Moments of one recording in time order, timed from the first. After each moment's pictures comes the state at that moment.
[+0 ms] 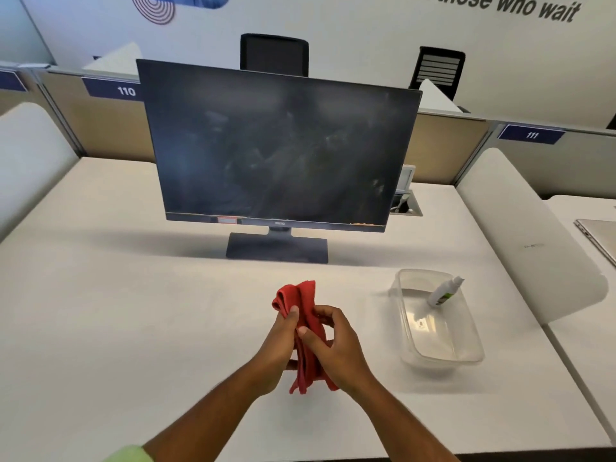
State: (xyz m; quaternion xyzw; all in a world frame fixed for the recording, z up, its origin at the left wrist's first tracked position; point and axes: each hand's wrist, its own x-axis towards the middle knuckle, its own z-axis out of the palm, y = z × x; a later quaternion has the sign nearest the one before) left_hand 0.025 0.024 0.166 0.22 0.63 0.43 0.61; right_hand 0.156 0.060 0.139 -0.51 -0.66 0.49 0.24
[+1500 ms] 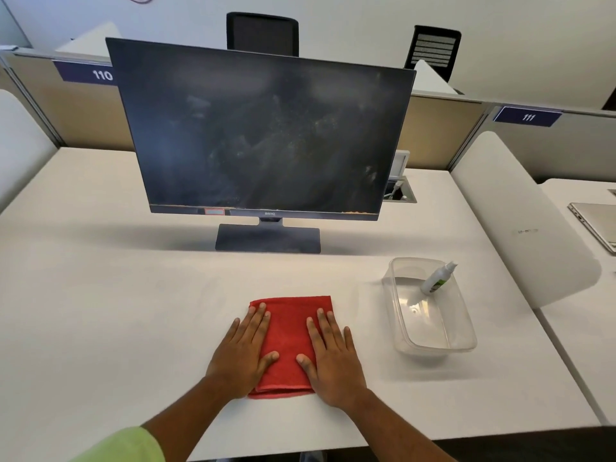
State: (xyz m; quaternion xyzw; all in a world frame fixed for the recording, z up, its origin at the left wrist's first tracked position) left_hand -0.043 -0.005 0.038 0.69 0.71 0.02 0.16; right_hand 0.187 0.055 0.040 -0.49 -0.86 0.17 -0.05
